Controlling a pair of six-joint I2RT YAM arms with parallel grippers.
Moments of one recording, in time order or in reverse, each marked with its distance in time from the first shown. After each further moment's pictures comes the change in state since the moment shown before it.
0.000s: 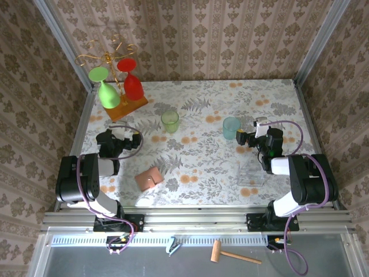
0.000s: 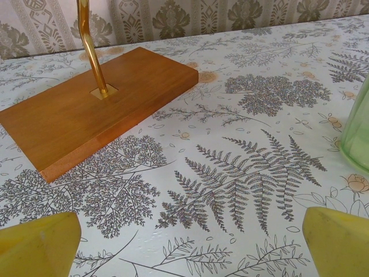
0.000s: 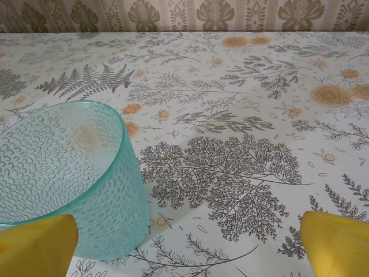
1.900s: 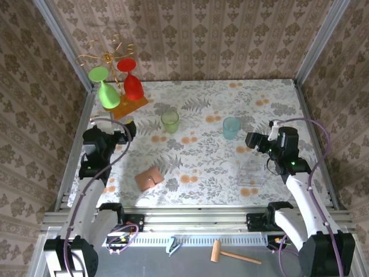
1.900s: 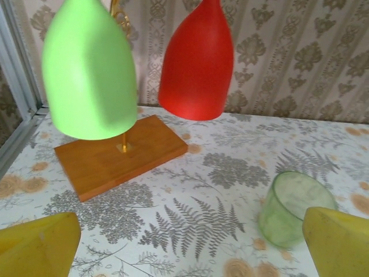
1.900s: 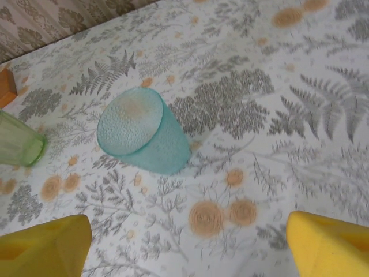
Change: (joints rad) left arm -0.107 -0.748 0.229 -0.894 -0.169 -0.266; right arm 0.011 -0.694 0.200 -1.138 0.064 0.323
